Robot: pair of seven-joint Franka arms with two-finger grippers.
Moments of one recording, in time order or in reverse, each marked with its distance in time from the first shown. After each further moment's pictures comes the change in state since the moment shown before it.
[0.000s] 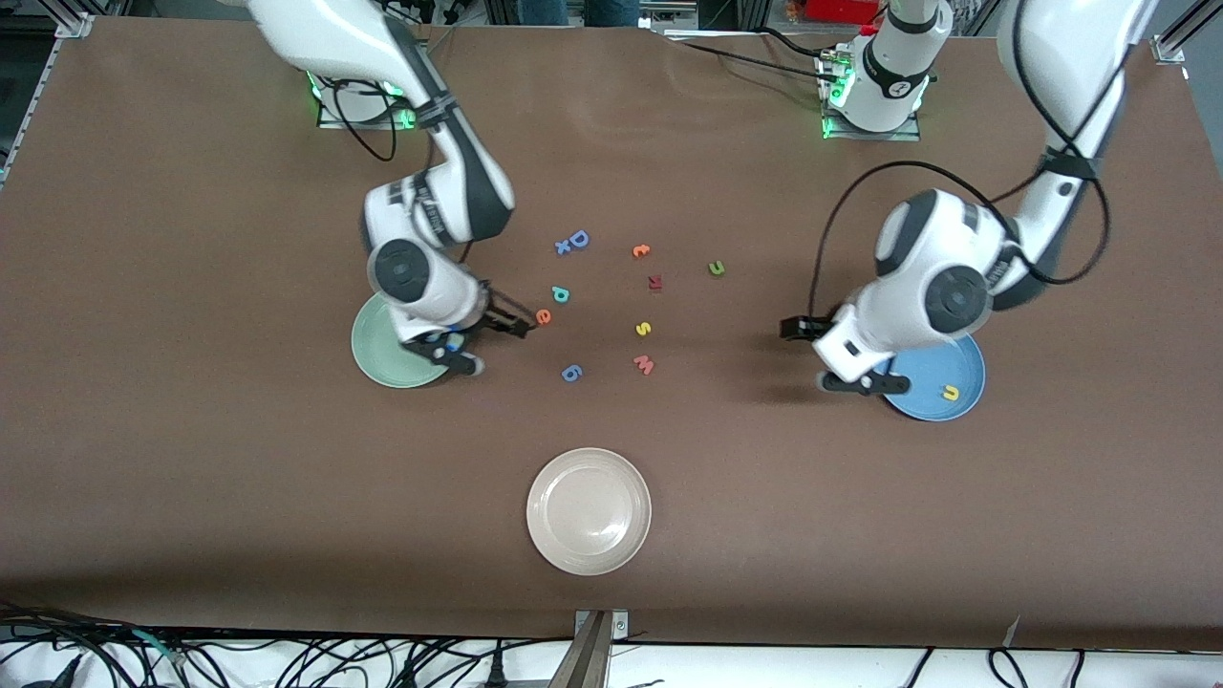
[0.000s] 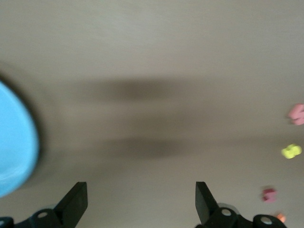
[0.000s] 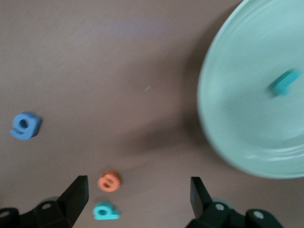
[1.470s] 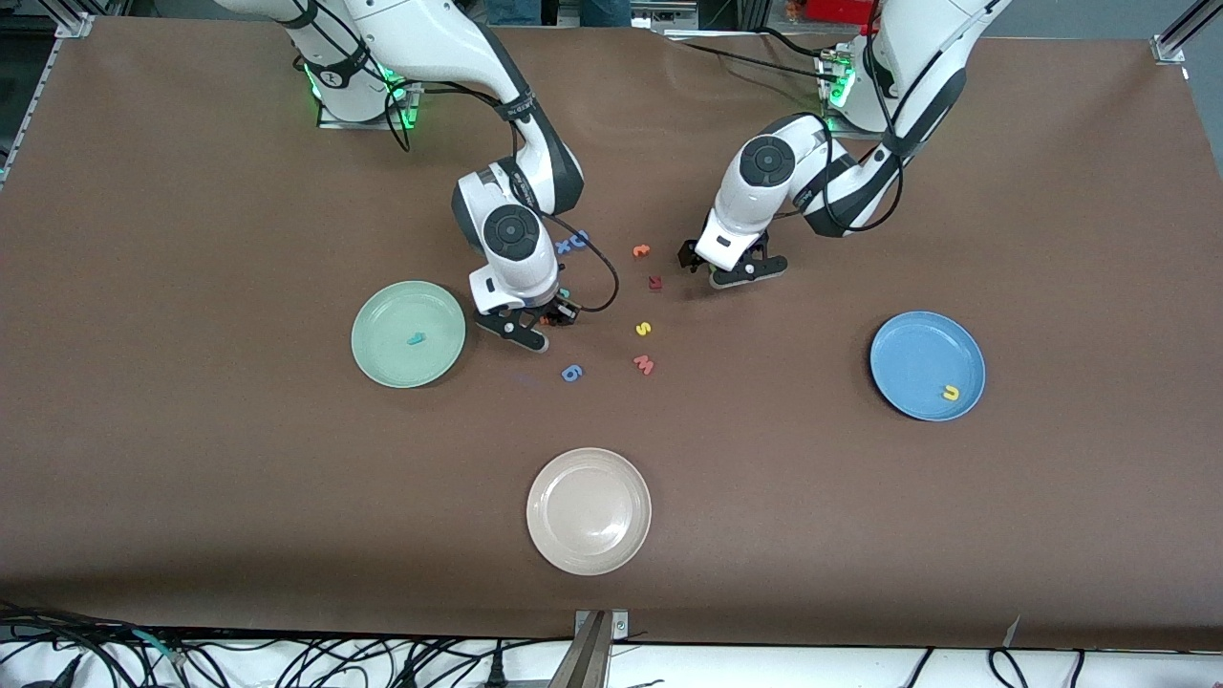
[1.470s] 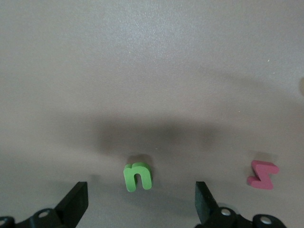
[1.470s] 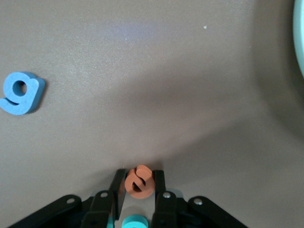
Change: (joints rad) left arm -0.135 0.019 -0.147 -0.404 0.335 0.459 -0.821; right arm 0.198 0.109 -0.083 -0.010 -0.024 0.165 0.153
